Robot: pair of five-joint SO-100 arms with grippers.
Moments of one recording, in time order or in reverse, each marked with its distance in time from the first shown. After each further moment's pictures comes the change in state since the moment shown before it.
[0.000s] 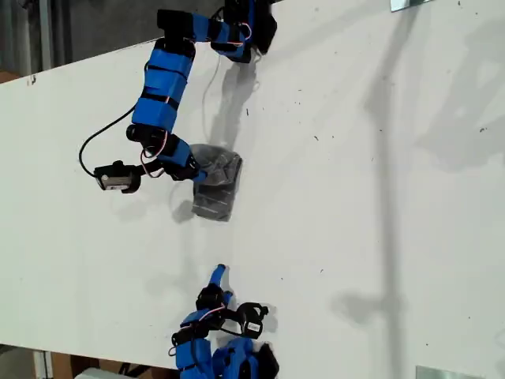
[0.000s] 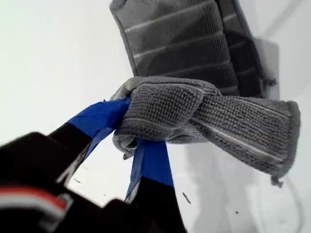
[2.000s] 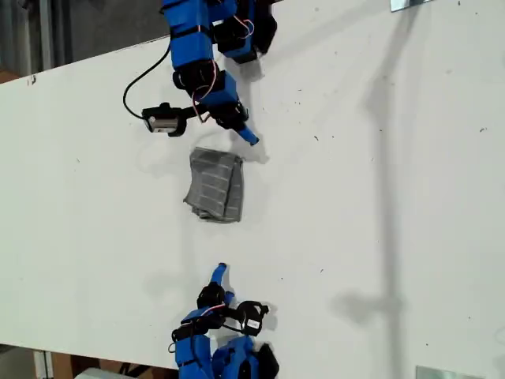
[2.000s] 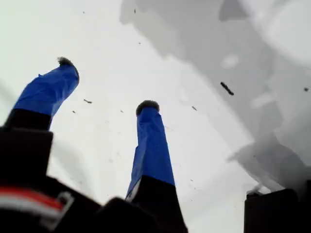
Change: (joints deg) arm 0 -0.1 -4.6 -1.3 -0.1 -0.3; arm 1 -20.8 50.2 62.9 -7.6 28.6
